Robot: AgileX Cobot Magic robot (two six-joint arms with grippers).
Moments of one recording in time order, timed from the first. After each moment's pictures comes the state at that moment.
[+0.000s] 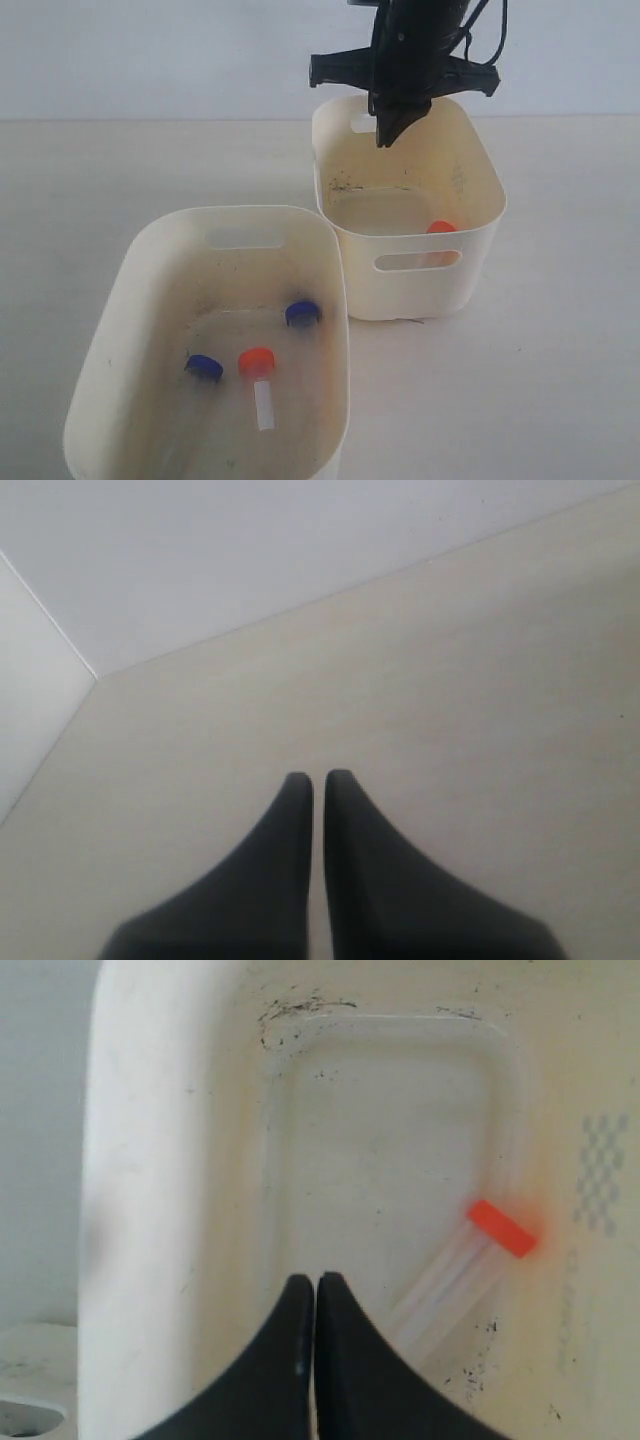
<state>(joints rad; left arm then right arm) -0.03 0.00 0.00 0.39 0.34 -0.03 0.37 2.05 -1.92 0.03 1.22 0.39</state>
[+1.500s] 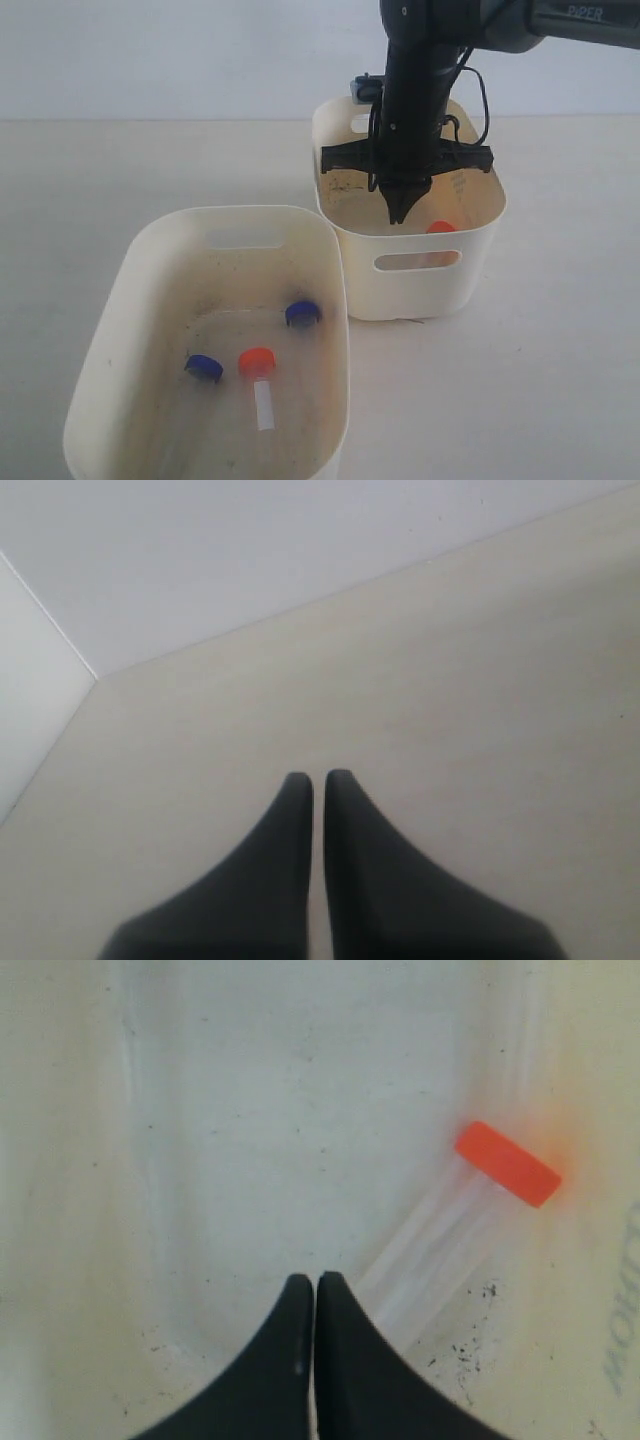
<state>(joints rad) -0.03 0.00 0.00 0.39 0.34 -0.03 0.37 2.18 -1.83 0.00 1.22 0.45</state>
